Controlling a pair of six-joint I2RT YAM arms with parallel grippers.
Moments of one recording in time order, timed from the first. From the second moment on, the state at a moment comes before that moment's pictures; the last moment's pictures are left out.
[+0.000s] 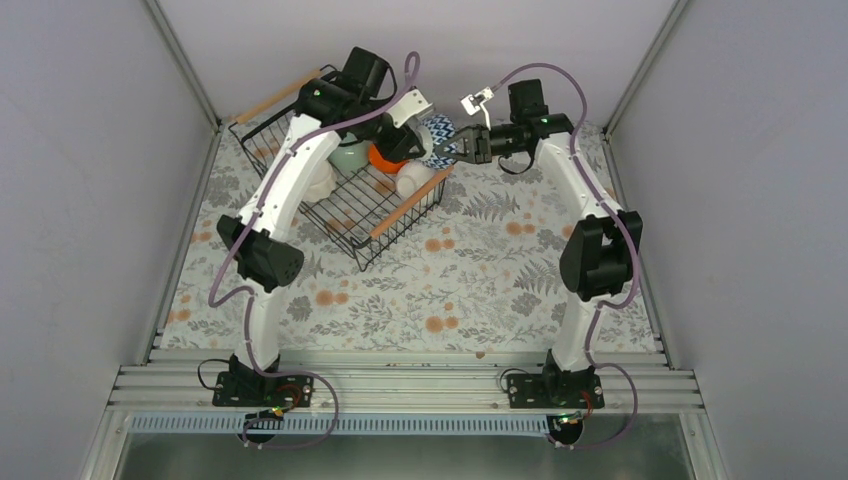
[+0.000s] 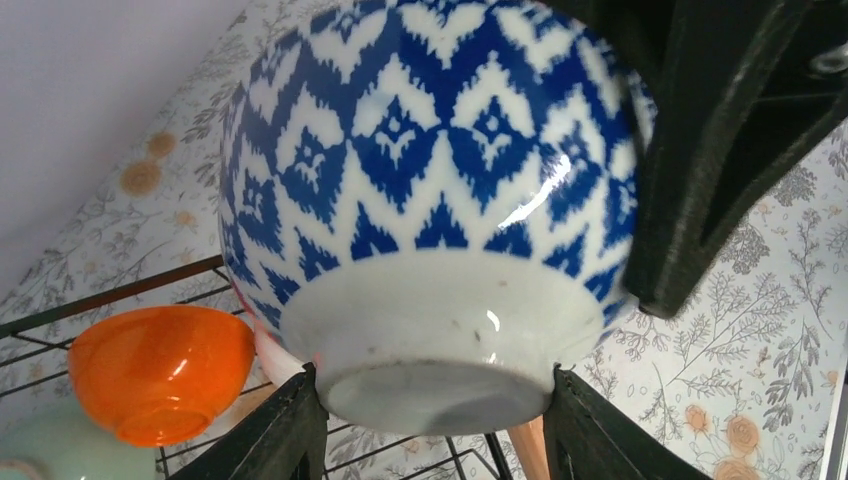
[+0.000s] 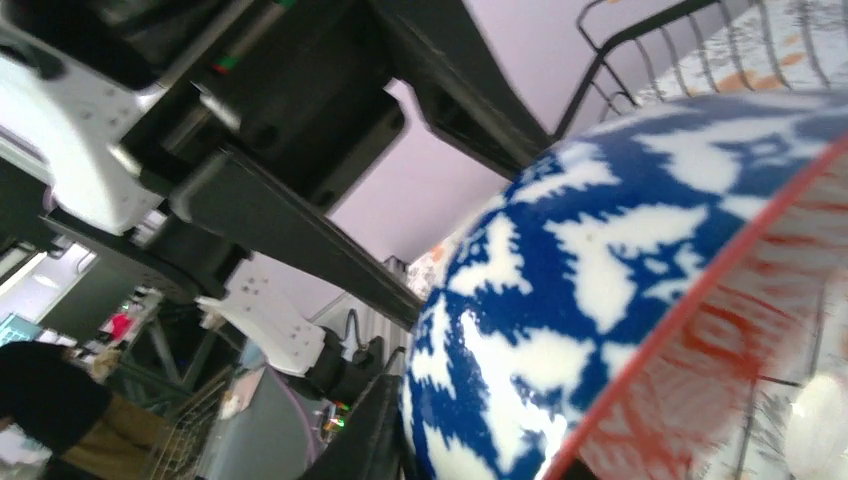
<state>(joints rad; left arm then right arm) -0.50 2.11 2.52 -1.29 0.42 0.40 0.22 1.95 1.87 -0.80 -1.37 -0.17</state>
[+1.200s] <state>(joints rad) -0.41 1.56 1.62 -0.83 -0.33 0.50 -0.06 1.78 1.73 -0.95 -0.34 -0.33</state>
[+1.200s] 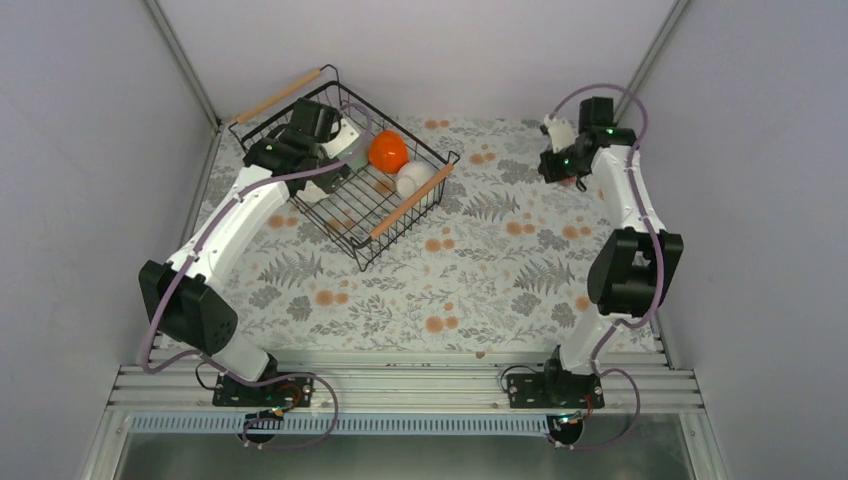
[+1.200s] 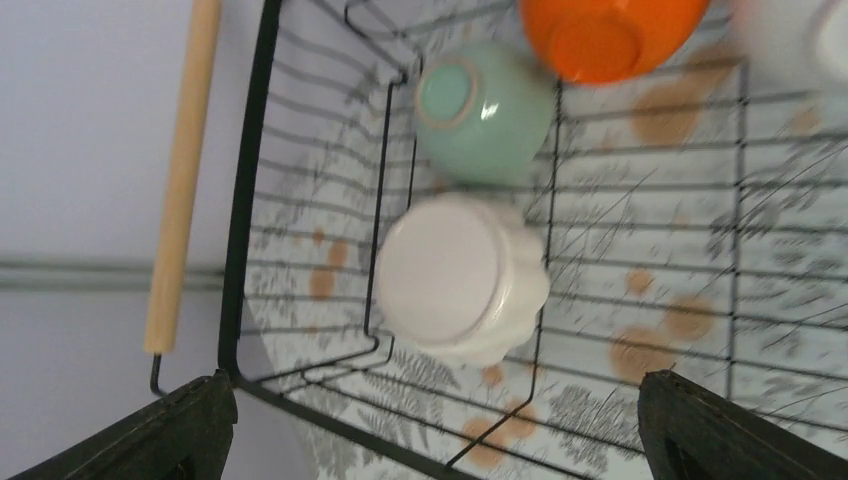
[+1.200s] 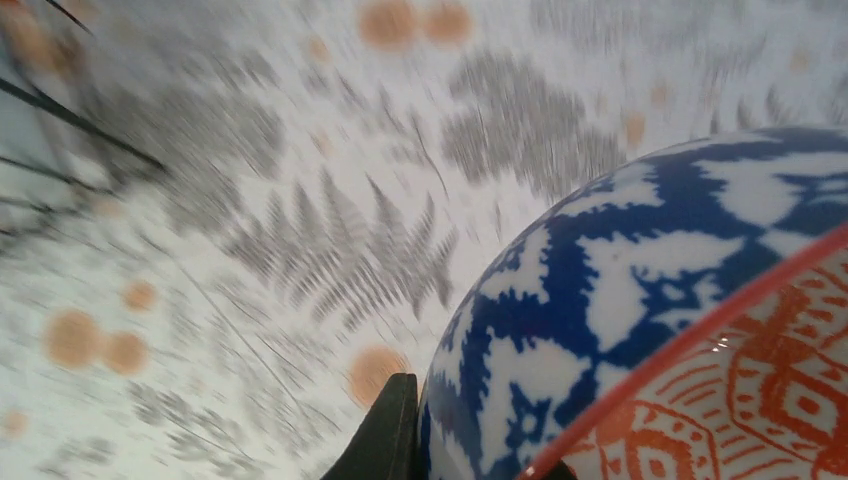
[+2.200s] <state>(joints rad) -0.34 1.69 1.62 -0.72 -0.49 0.57 0.02 2.06 1.63 -1.01 0.17 -0.47</state>
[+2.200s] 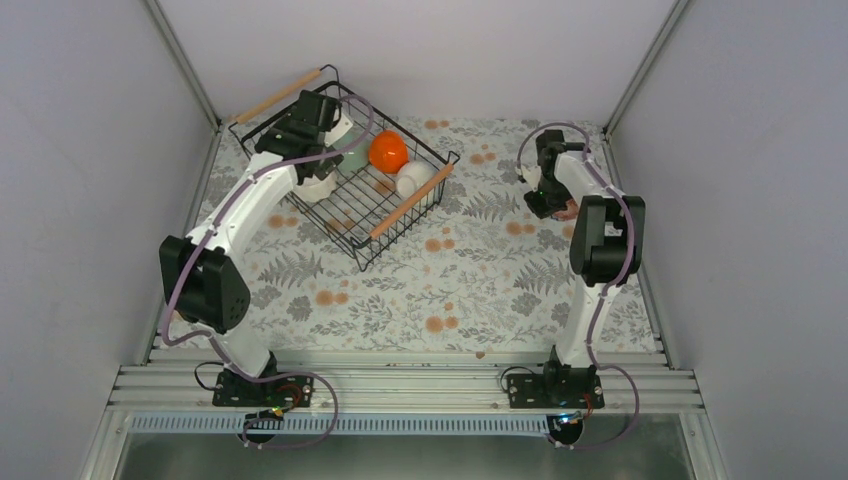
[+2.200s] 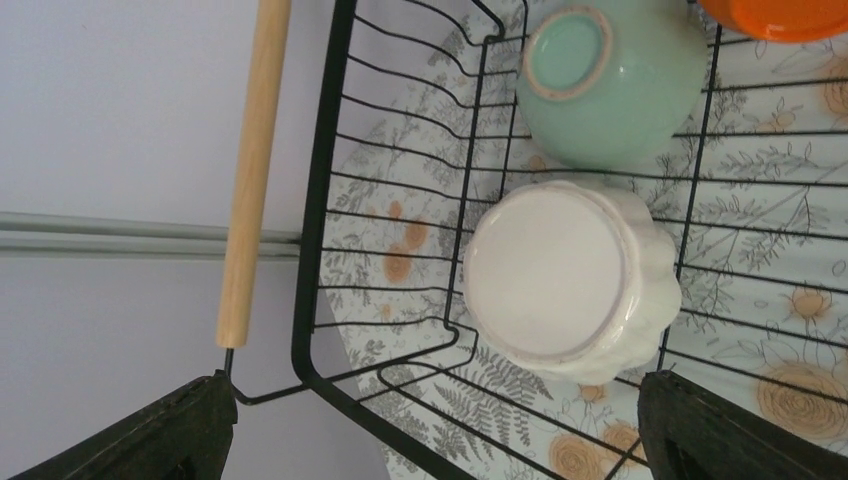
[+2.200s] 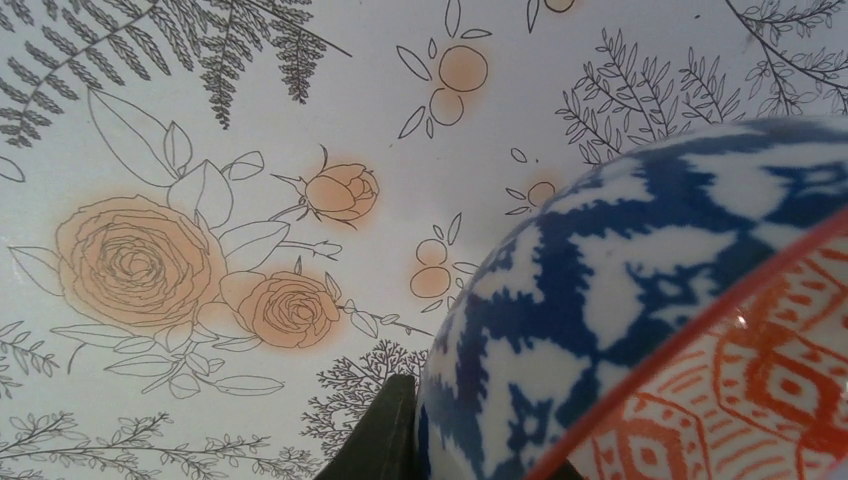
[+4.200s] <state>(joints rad) -0.32 2.42 2.48 -1.01 -0.15 0.53 0.07 1.71 1.82 -1.00 -0.46 -0.37</state>
